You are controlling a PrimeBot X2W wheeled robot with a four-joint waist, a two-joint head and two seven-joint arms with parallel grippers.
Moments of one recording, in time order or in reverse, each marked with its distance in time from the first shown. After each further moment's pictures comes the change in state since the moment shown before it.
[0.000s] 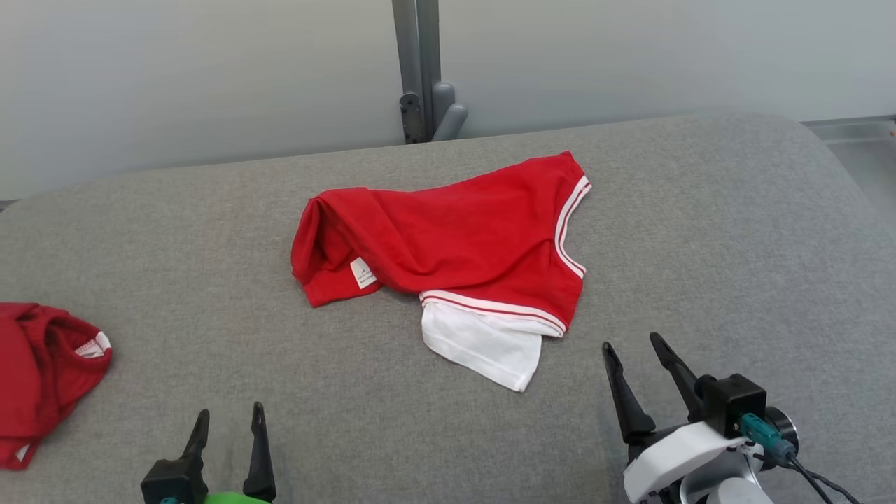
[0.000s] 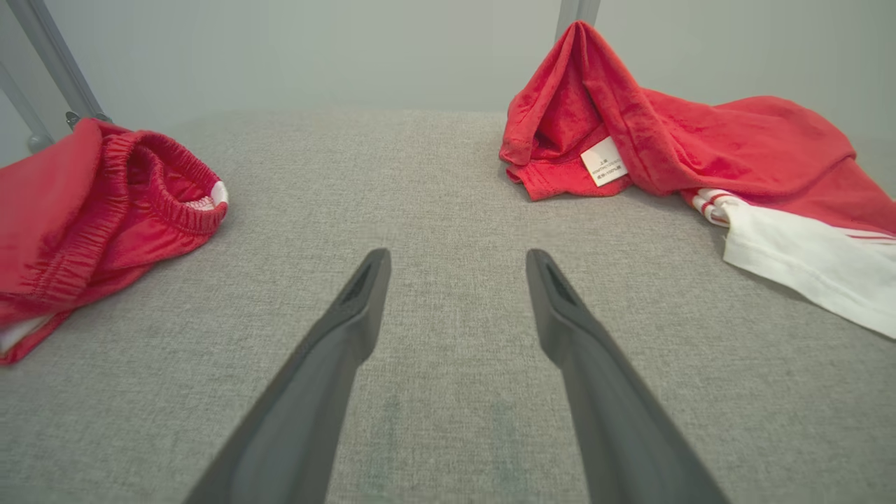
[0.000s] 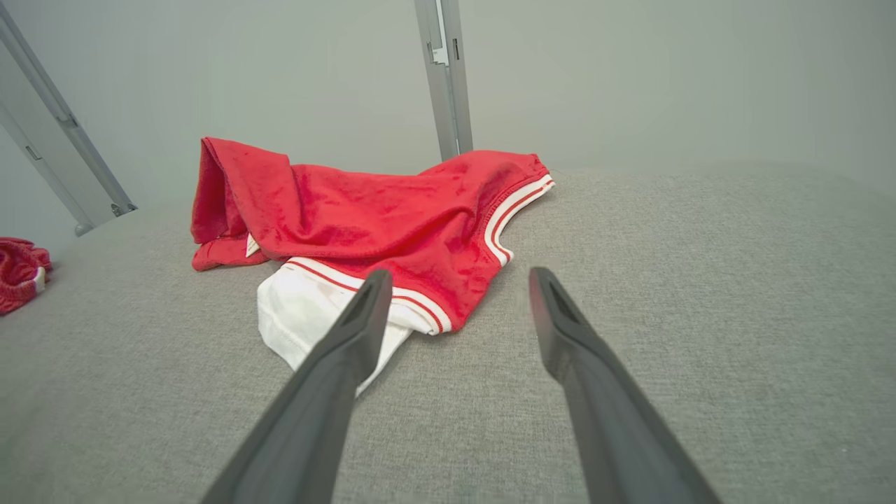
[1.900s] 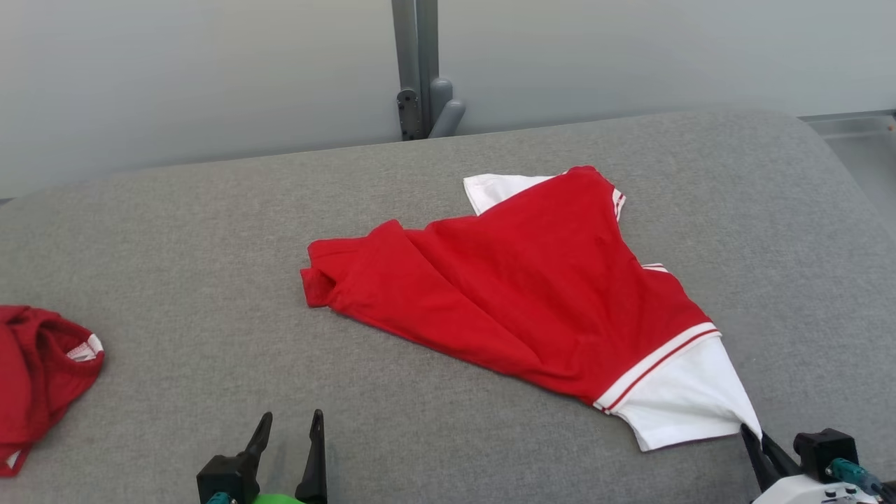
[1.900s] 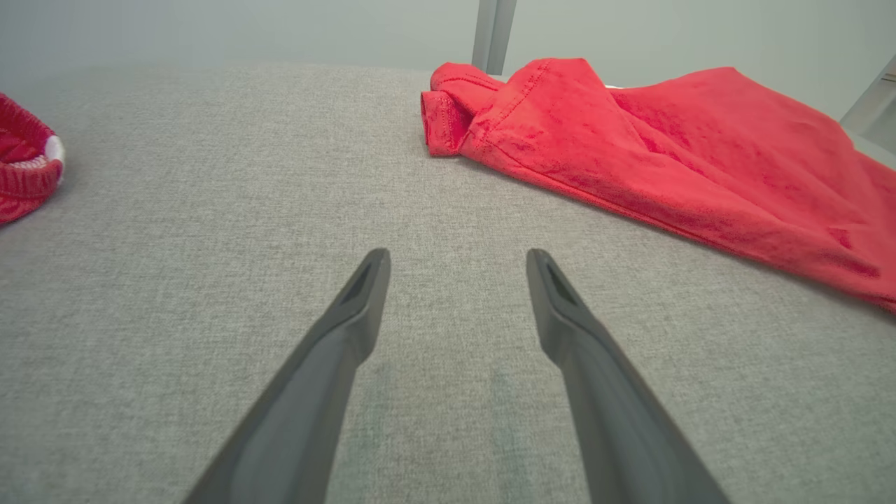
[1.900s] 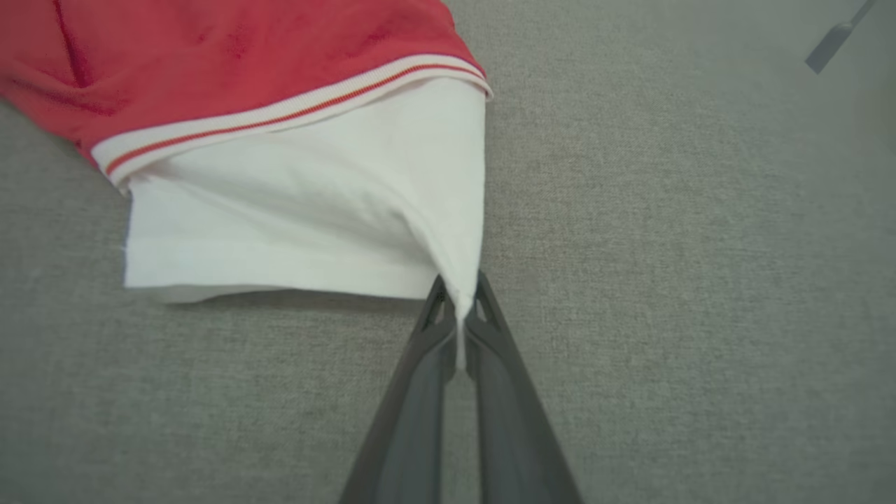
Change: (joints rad) left arm -0.019 -0.003 -0.160 0.060 -0.075 -0.013 0.000; right arm 0.046 -0.238 0.002 0.309 0.064 0.001 -0.001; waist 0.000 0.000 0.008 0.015
